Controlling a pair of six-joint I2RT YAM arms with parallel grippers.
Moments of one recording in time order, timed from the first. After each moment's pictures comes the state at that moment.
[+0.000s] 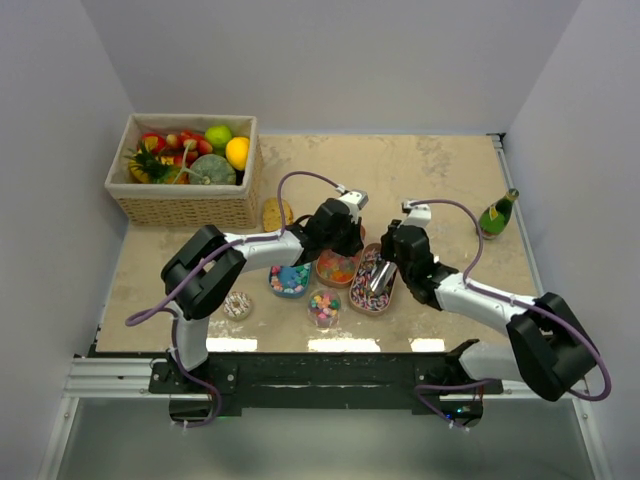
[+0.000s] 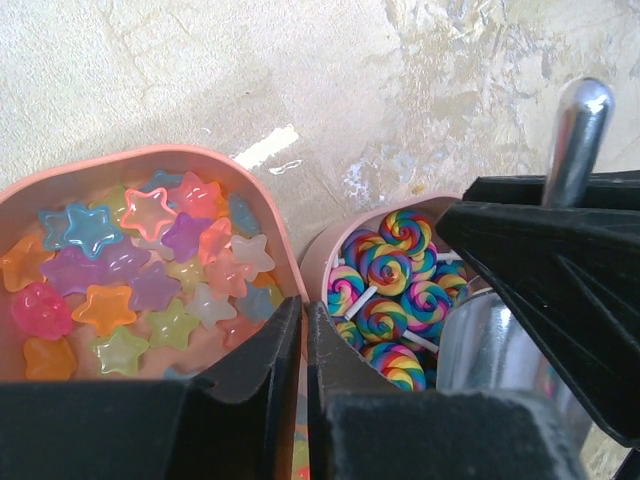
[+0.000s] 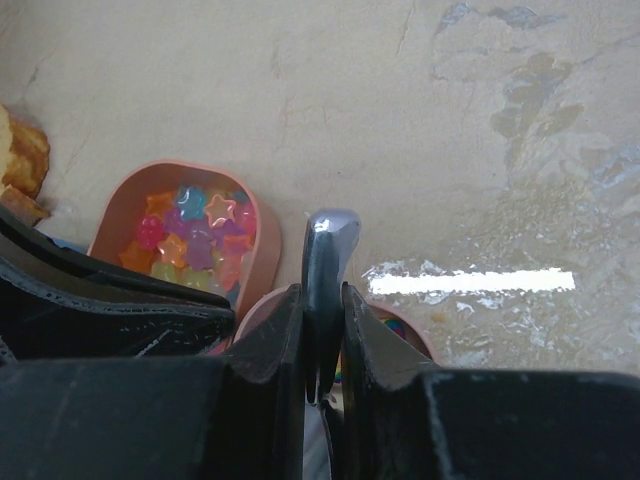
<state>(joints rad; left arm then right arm) -0.82 1.94 1.19 0.13 0.07 -0.42 0.58 1.28 0.51 0.30 0.43 0.49</state>
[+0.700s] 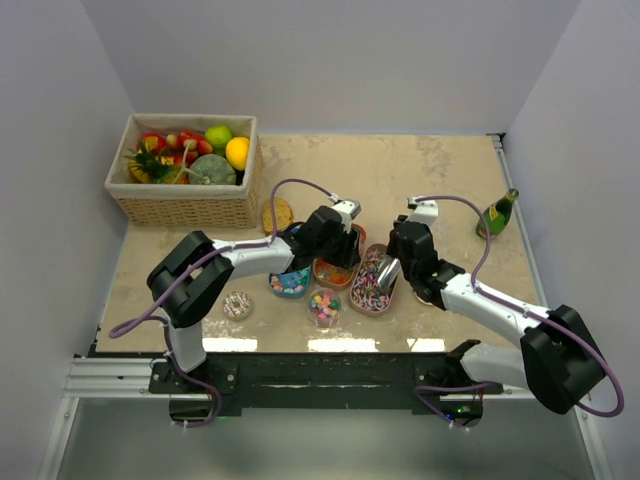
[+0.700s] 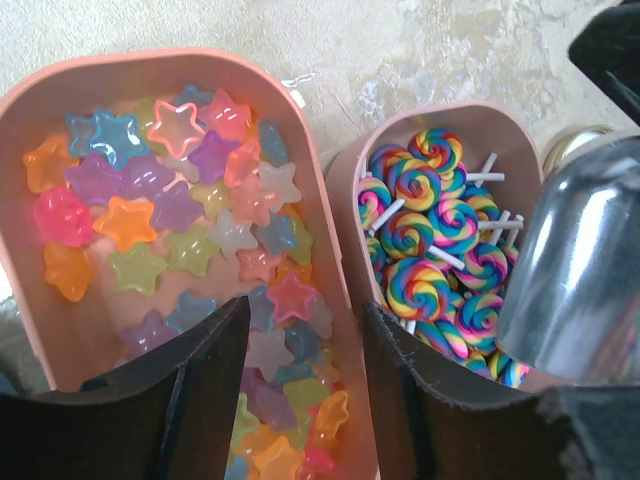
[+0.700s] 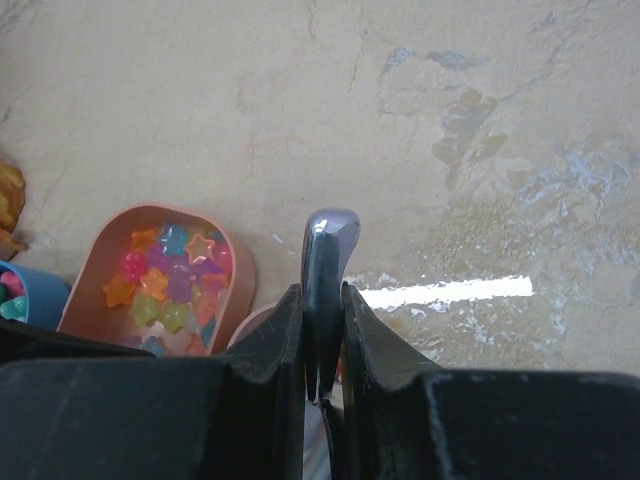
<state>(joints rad) -0.82 1.85 1.08 0.09 0.08 -0.41 0.59 1.20 0.56 0.17 0.53 0.46</state>
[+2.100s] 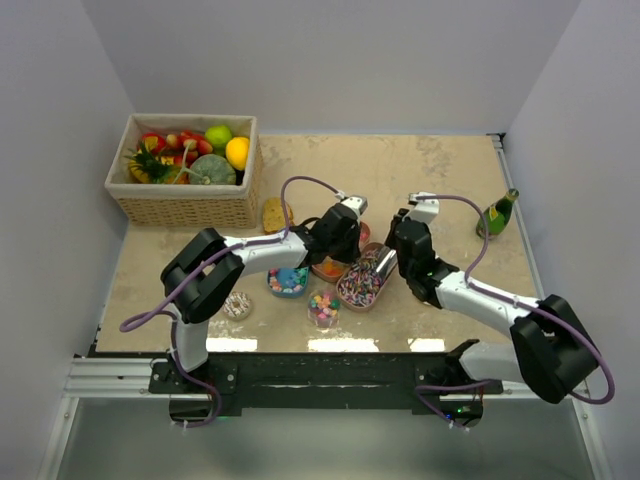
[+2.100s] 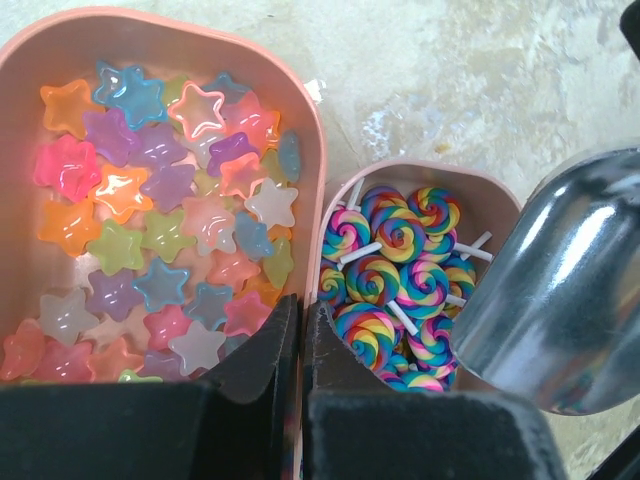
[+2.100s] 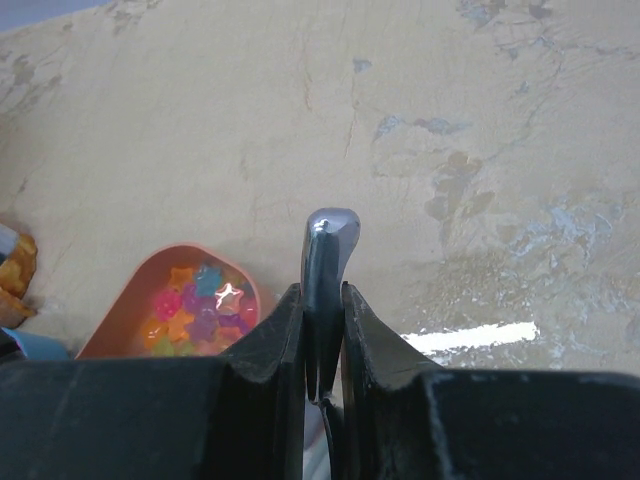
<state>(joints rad) -0.86 1.92 1.22 -0.04 -0.02 -0.50 0.59 1.24 0.55 0.35 0.61 0.42</state>
